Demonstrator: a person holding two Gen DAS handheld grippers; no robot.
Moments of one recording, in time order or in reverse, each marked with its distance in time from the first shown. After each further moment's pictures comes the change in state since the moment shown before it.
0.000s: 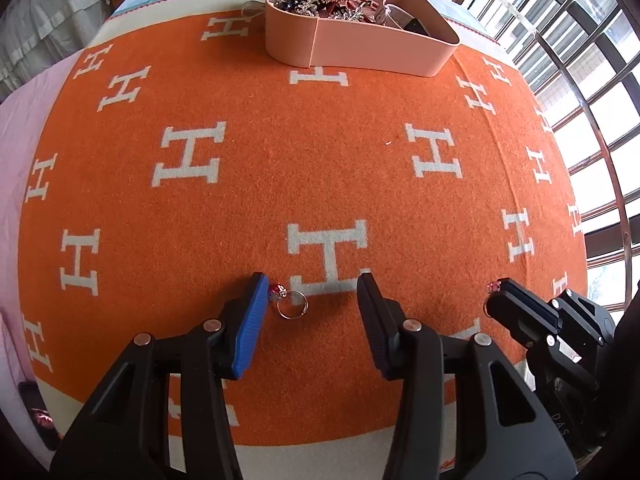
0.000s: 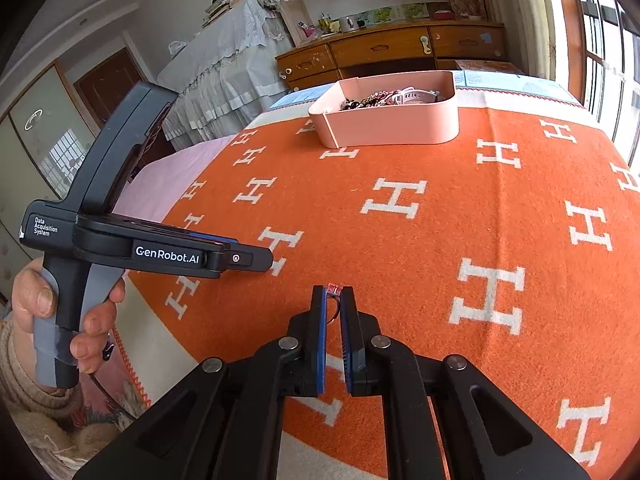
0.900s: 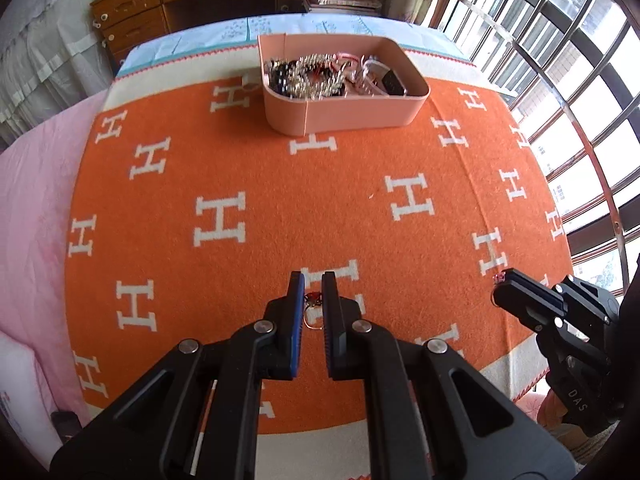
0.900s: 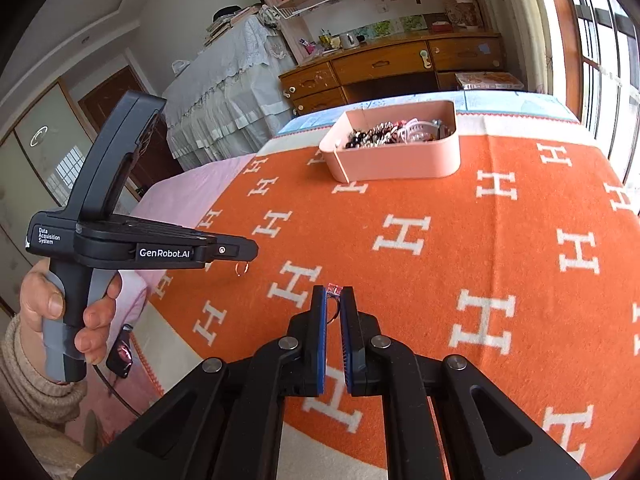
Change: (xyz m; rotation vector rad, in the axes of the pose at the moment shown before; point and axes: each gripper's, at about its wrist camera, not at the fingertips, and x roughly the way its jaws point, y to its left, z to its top) left arm -0.073 0.001 0.023 0.099 -0.105 0.008; right arm -0.032 0.013 0.030 0.028 -0.060 0.021
